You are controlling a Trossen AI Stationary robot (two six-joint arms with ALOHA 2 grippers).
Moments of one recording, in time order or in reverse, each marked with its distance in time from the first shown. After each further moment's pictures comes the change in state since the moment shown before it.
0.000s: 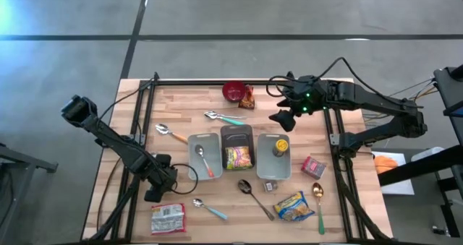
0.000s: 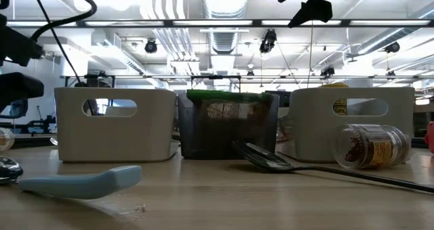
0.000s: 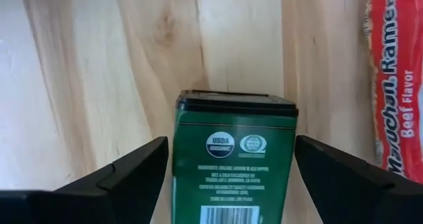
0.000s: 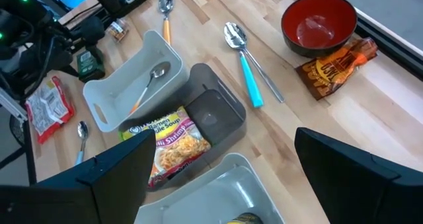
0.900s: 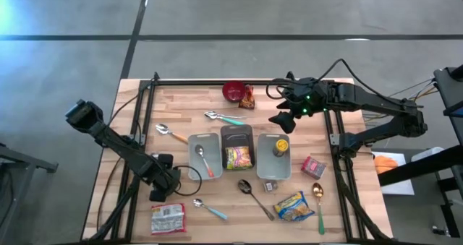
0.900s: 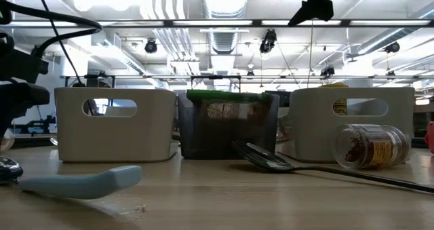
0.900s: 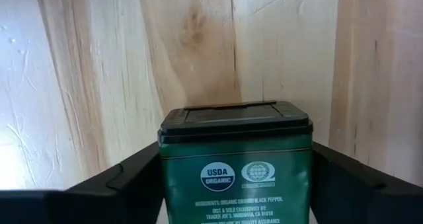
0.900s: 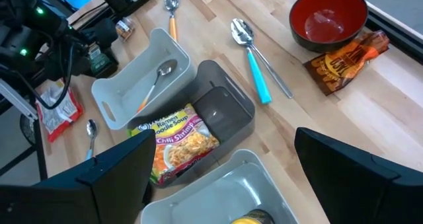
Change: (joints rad) left arm -0.001 0.137 0.009 0.029 -0.042 -0.020; right arm 0.026 0.000 0.000 0.000 0.000 0.036
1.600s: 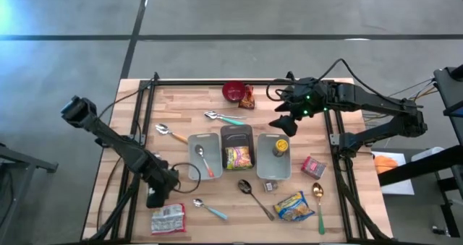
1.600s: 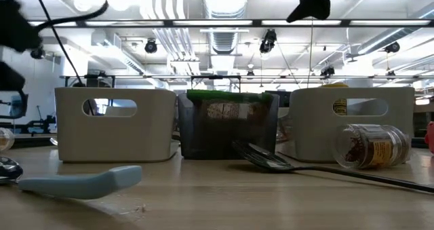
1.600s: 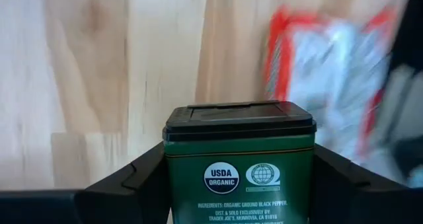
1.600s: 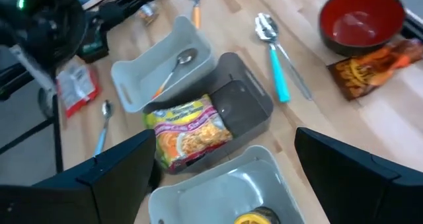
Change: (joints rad) left arm 0.063 -0.140 0.094 -0.038 0.270 -0.197; right arm 0.000 0.000 0.000 0.007 -0.103 -0.095
